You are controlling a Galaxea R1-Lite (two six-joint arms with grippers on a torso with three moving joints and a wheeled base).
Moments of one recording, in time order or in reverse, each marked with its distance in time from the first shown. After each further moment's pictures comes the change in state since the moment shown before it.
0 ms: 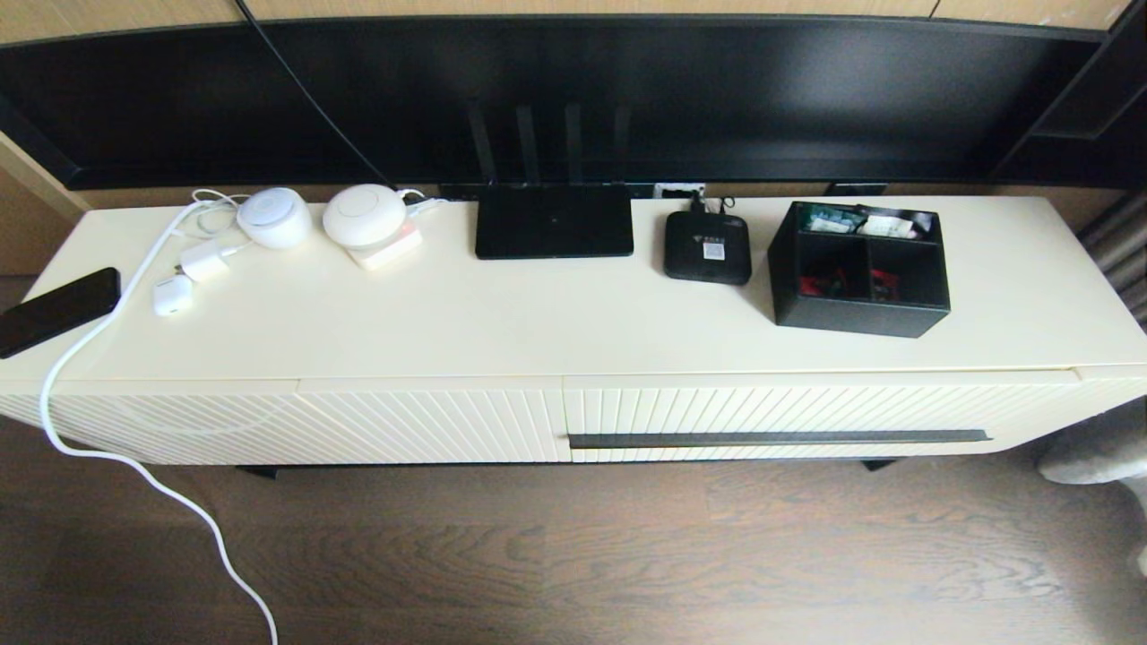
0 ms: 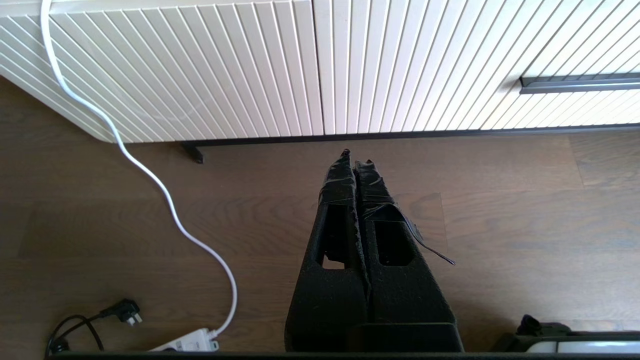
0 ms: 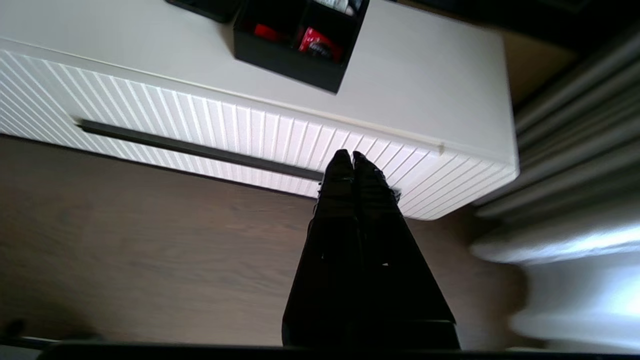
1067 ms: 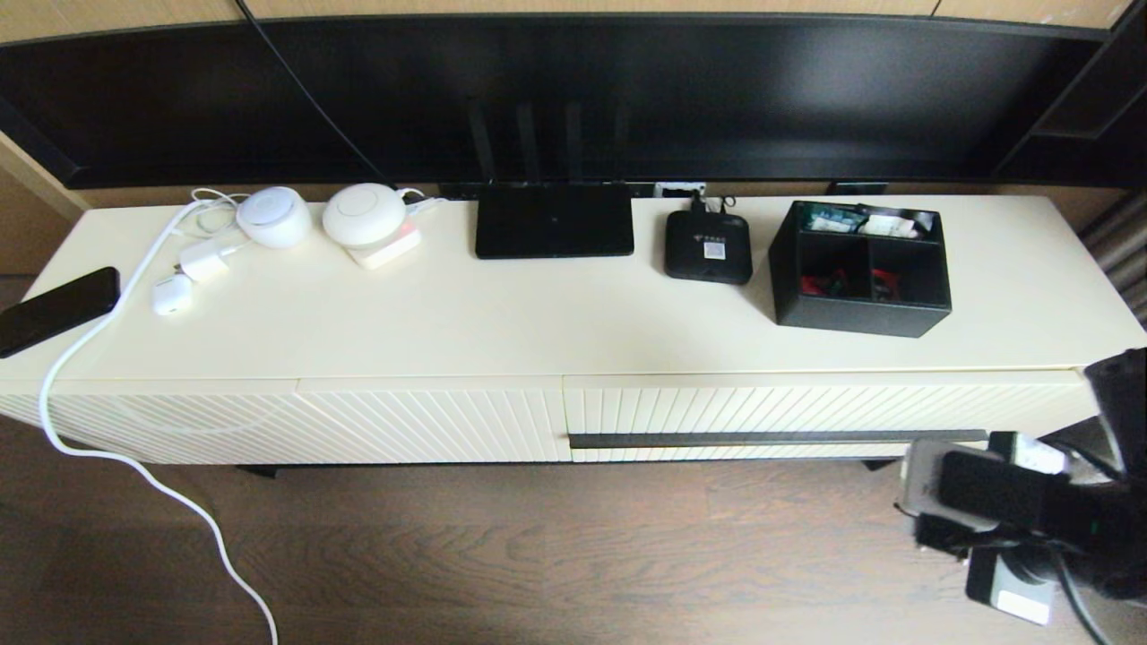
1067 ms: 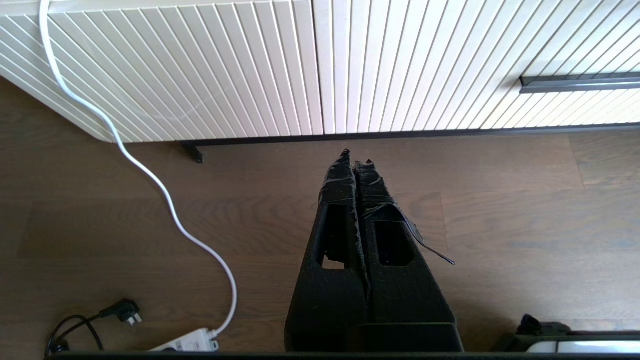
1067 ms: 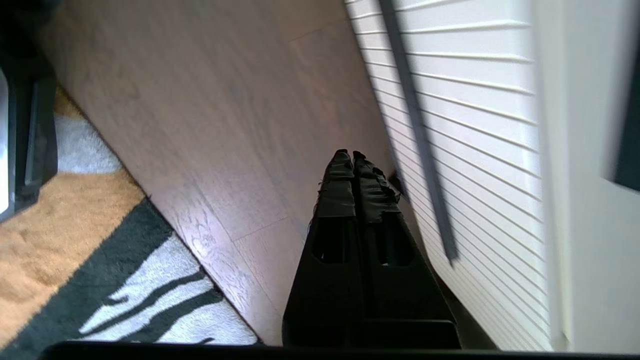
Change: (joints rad) left arm 0.000 0.000 0.000 0.000 0.000 0.000; right arm 0.453 0.968 0.024 -0.247 -0.159 -0.650
